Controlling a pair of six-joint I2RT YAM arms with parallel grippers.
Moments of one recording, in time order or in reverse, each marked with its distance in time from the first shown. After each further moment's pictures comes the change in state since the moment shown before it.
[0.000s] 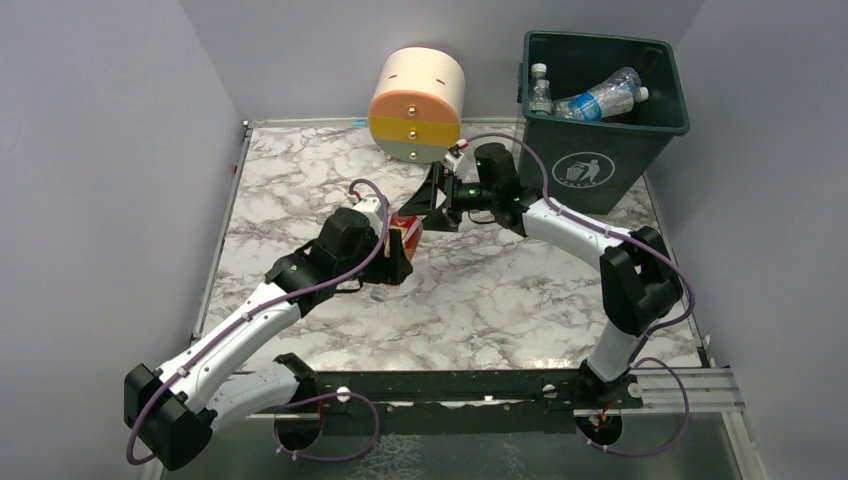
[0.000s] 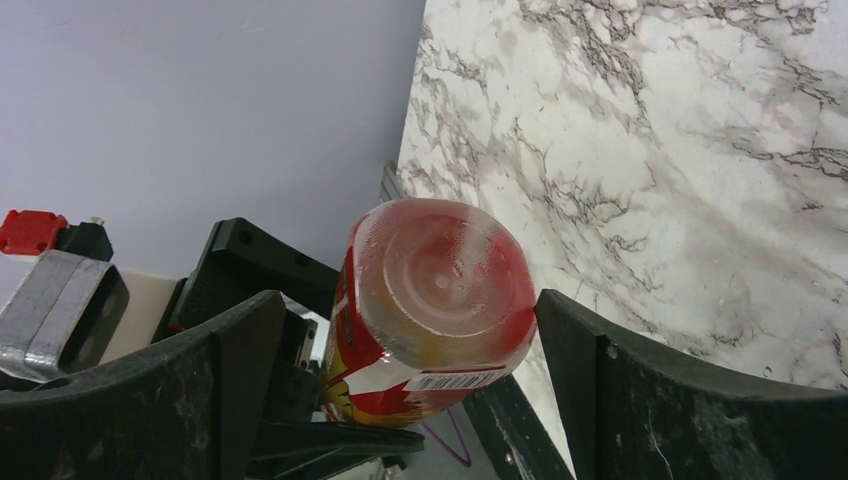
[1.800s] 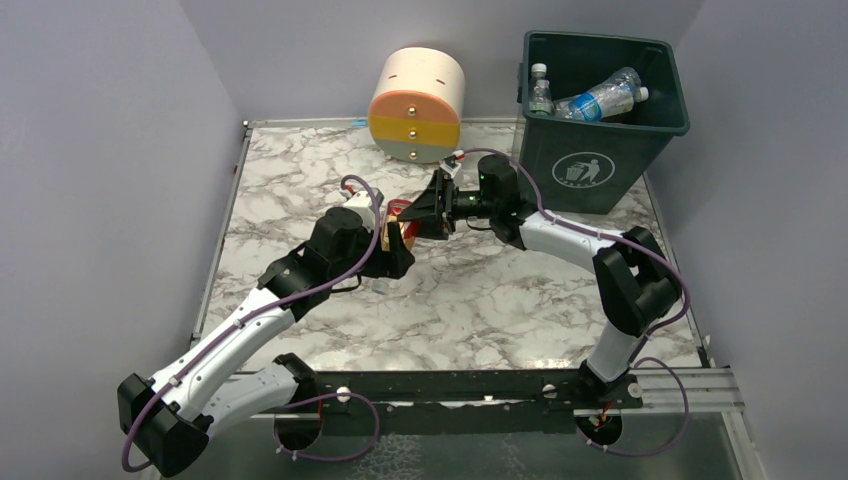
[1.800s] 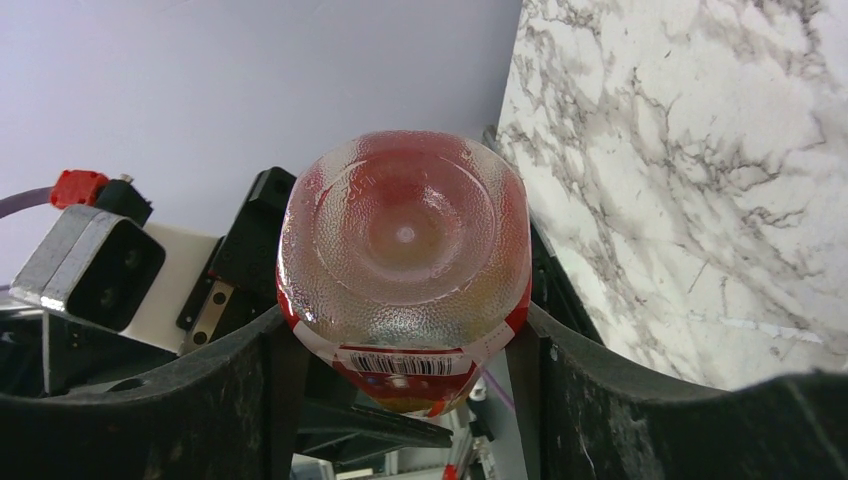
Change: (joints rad) left arm -0.002 -0.047 0.003 0.060 -0.026 -0.008; right arm 0.018 0.001 -0.125 0.319 -0.122 0.293
